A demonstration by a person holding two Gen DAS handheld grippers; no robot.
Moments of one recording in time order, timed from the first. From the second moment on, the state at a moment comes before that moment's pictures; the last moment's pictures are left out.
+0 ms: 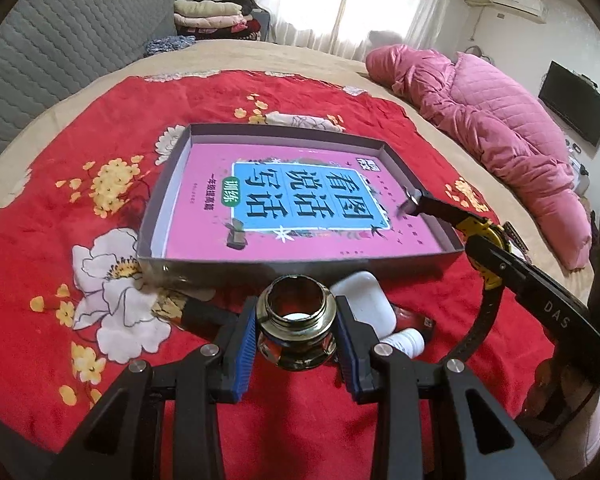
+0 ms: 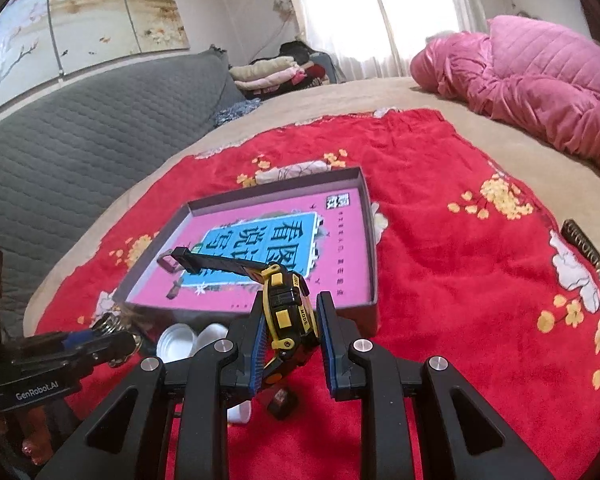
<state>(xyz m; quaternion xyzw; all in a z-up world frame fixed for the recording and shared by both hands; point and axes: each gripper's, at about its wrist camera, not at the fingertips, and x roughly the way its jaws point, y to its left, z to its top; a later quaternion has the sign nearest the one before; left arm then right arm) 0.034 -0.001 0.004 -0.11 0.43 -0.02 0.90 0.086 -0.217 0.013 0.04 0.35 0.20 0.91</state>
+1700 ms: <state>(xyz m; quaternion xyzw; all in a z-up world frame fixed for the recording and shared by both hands) 0.113 0.035 -0.021 -0.10 0.43 0.08 0.89 0.167 -0.198 -0.020 0.03 0.34 0.18 0.92</state>
